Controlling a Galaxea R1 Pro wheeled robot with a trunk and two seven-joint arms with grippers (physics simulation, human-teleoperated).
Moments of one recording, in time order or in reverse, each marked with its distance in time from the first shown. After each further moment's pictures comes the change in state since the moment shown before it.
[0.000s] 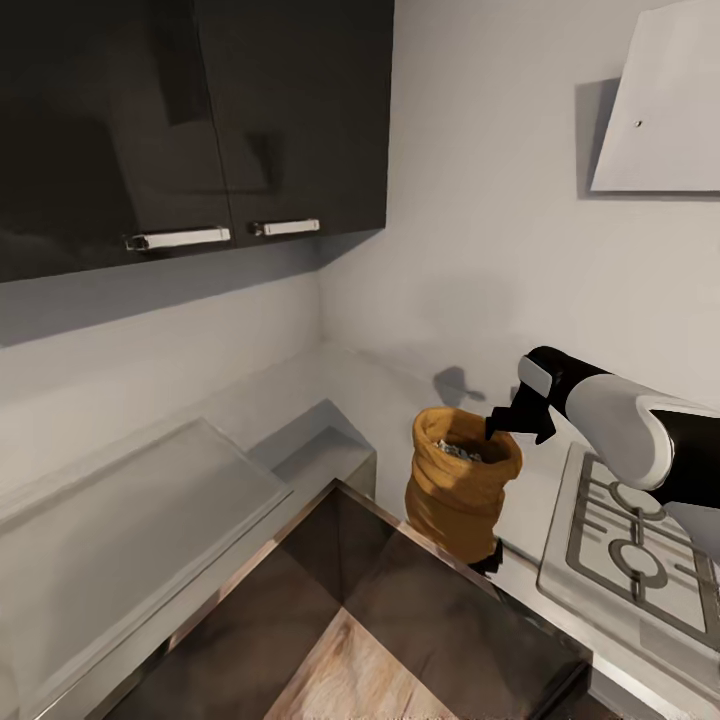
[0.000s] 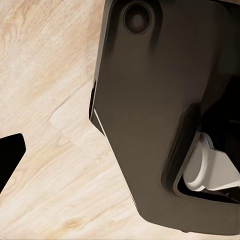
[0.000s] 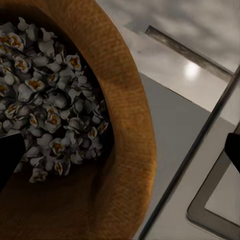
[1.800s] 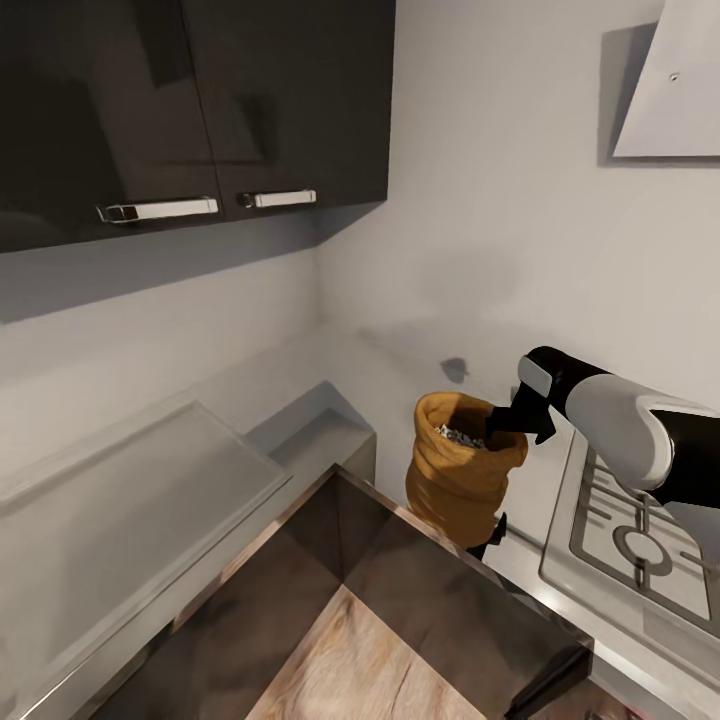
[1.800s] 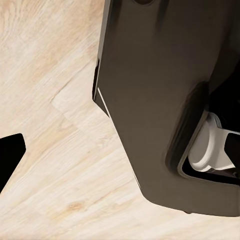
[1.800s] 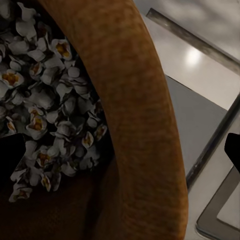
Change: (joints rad) left arm 0.000 0.000 0.000 0.000 0.000 0.000 0.000; right arm 0.000 0.000 -0.001 0.000 0.000 0.000 0.000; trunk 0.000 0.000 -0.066
